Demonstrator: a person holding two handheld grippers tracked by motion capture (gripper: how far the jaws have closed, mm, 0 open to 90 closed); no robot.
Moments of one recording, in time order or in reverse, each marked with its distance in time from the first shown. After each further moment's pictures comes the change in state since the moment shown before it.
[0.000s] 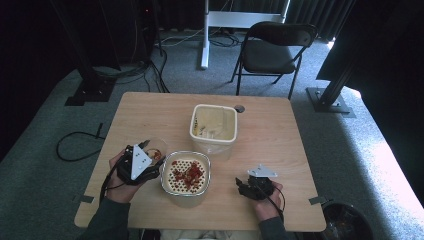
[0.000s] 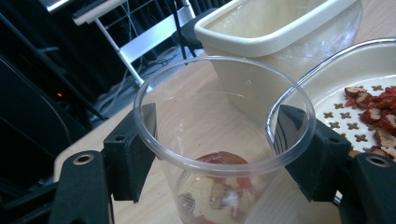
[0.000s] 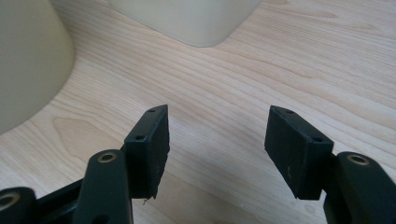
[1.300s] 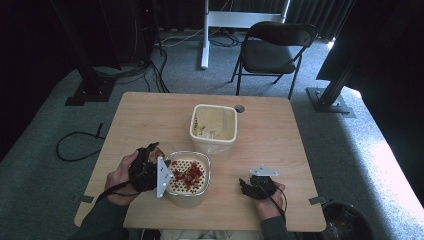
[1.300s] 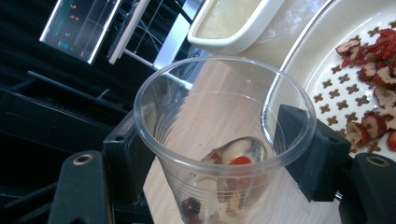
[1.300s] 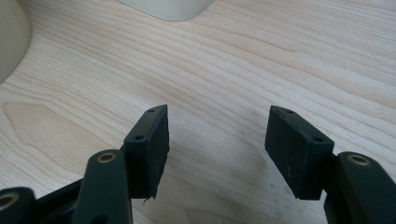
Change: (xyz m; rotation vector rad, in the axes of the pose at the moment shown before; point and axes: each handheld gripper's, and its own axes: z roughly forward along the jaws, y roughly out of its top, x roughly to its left) left arm -0.038 0.029 -0.010 0.101 0.140 0.483; right arm -0.011 -0.009 0.009 0.057 -0.044 0.023
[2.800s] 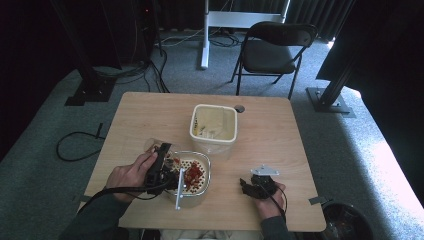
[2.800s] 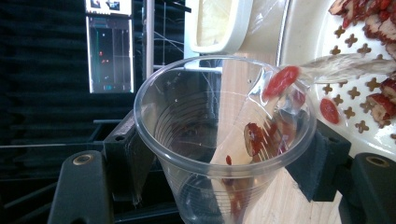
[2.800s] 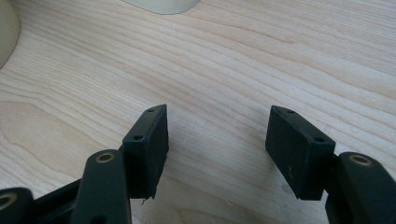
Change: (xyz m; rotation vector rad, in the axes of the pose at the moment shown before) left arm -0.020 0.029 0.001 0.074 0.119 0.478; right arm -0.004 -0.002 0.004 0.008 0.009 0.018
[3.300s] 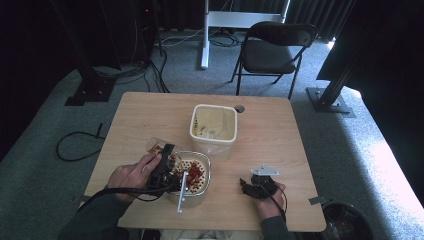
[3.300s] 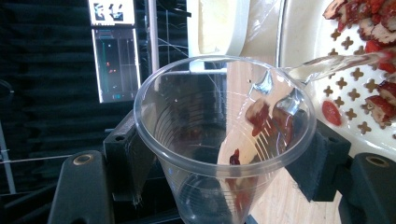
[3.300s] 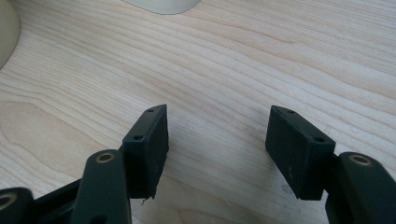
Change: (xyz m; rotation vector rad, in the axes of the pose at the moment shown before) left arm -0.002 0.006 -0.002 -0.003 0.021 0.064; right arm 0.000 0.000 0.000 0.000 0.001 0.000
